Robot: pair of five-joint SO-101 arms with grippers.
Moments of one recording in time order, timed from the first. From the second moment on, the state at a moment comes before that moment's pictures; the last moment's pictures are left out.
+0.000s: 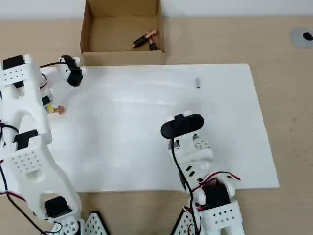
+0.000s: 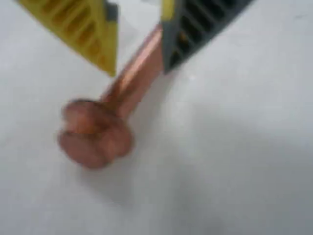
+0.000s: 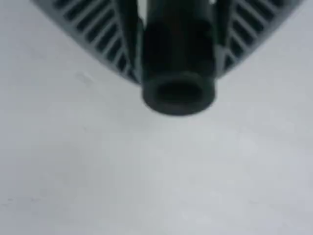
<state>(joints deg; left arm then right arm) -23.4 32.5 -24.1 86.8 -91.4 -18.6 -103.3 96.8 55.0 -1.3</state>
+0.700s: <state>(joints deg) -20.8 39.7 -38.9 97.8 -91.9 -18.6 -103.3 96.8 55.0 -1.3</state>
